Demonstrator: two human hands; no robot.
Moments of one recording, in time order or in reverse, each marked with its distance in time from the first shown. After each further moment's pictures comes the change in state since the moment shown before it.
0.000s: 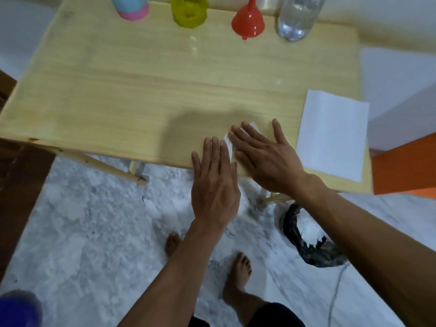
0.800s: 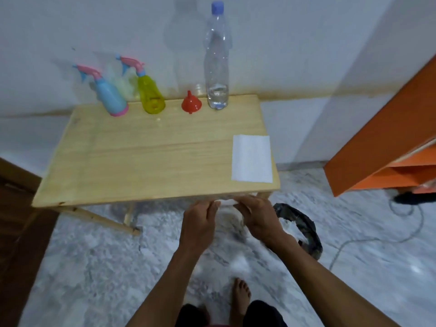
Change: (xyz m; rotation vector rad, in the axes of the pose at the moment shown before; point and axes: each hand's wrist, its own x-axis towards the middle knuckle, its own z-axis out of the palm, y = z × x) left_hand -0.049 0.077 -0.124 -0.525 -0.203 -0.053; right_hand -0.145 -0.058 -0.114 0.573 0.288 0.521
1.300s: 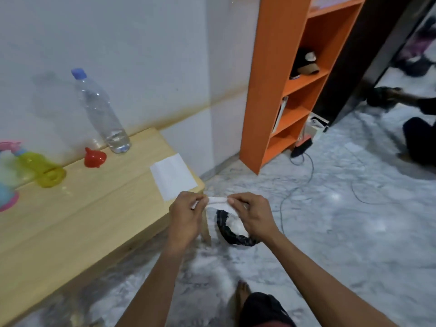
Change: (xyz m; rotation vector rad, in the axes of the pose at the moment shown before) left_hand -0.007 0.101 0.018 -0.165 -0.353 0.337; right_hand -0.119 -0.038 -0.090 0.152 0.534 0.528
